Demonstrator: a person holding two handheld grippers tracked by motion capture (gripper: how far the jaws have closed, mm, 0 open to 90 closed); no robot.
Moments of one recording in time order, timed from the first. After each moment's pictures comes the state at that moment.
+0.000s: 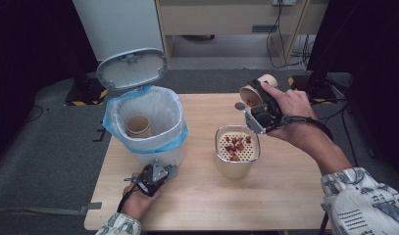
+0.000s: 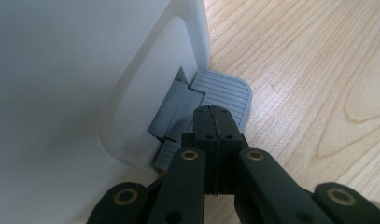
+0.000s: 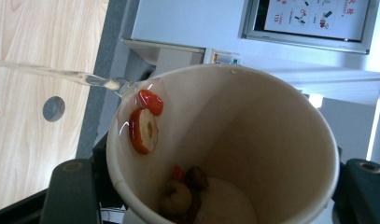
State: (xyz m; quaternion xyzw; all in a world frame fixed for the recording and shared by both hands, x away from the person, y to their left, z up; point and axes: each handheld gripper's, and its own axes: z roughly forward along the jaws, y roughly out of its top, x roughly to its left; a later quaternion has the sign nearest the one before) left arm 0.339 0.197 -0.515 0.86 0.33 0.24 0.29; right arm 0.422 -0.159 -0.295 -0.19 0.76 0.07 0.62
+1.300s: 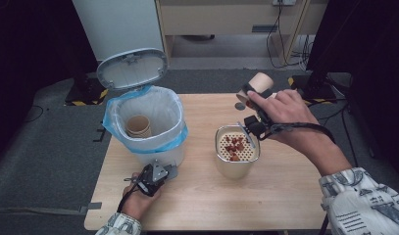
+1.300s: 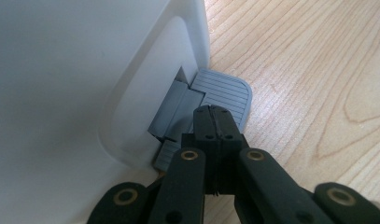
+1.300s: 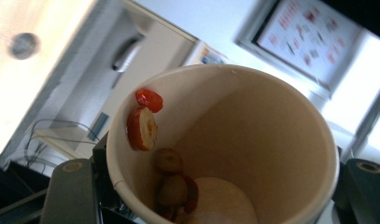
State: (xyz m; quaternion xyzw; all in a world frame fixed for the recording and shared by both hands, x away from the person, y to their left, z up) left arm 0.339 0.197 -0.515 0.86 0.33 0.24 0.29; right arm 0.414 -0.143 -0.310 -0.32 0.70 -0.07 0.63
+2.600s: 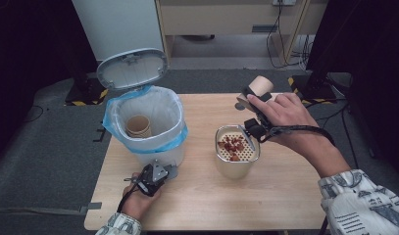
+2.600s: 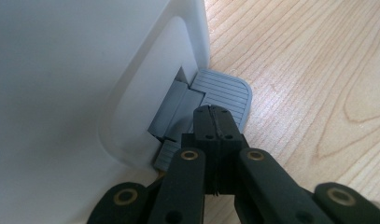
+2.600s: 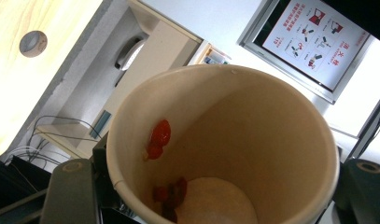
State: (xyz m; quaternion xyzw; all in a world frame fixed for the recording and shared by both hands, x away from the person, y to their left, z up) left arm 0.339 0.197 -0.515 0.86 0.33 0.24 0.29; right arm 0.414 -0.147 -0.315 -0.31 0.70 -0.07 0.64
